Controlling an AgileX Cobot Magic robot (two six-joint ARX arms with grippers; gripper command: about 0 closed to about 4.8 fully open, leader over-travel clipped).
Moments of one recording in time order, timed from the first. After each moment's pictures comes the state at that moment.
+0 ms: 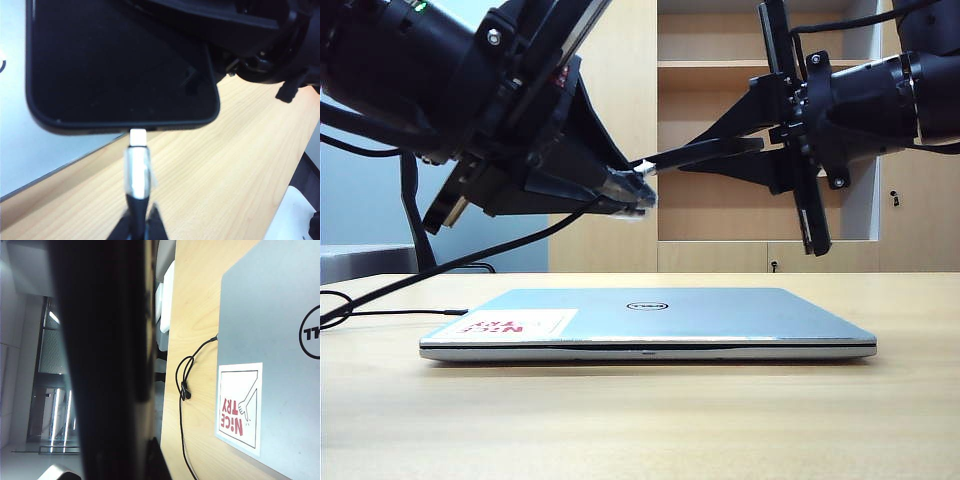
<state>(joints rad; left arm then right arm) -0.89 1.20 0.48 0.32 0.12 -0.51 0.44 1.44 0.52 0.79 -0.57 1.26</state>
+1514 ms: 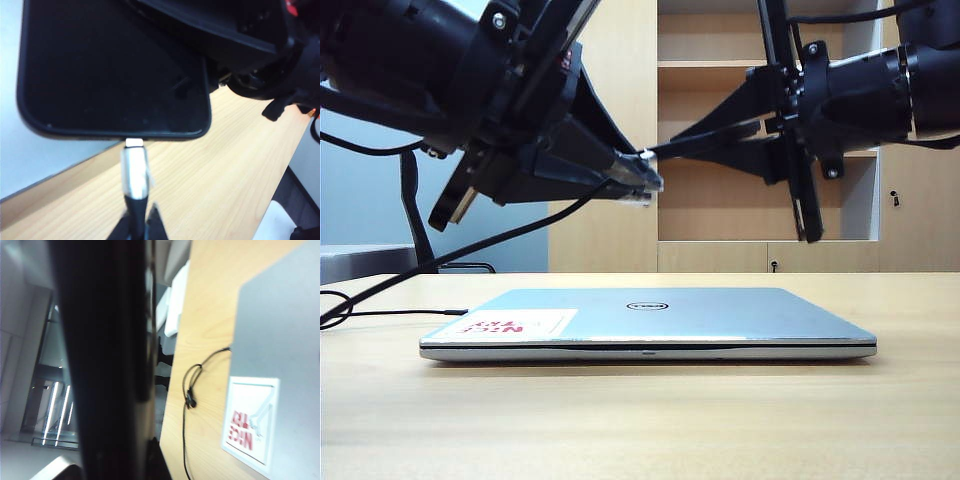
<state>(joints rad) -0.89 1.20 0.48 0.37 0.12 -0.58 0.46 1.44 0.52 0.85 -0.56 1.21</state>
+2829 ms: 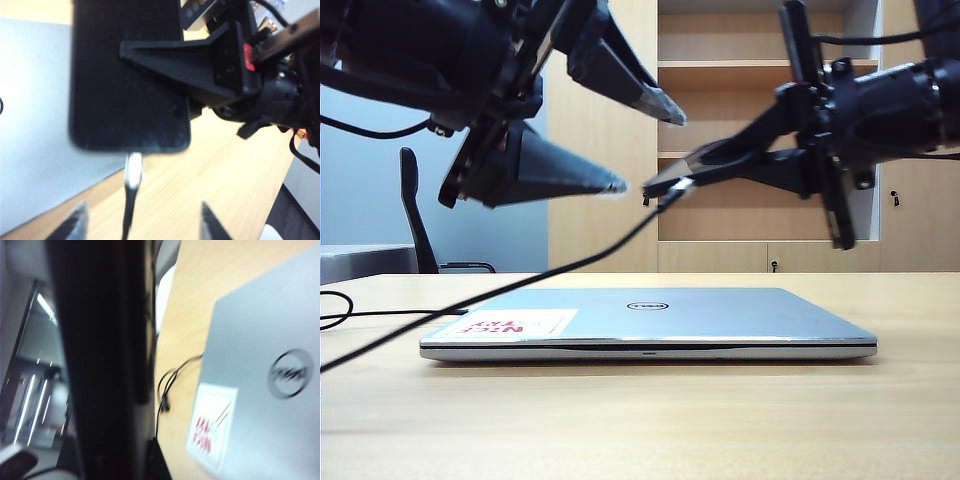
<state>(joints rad) -0.86 1.19 0.49 0.43 0.12 -0.57 0.34 1.44 0.52 0.79 -0.65 1.08</state>
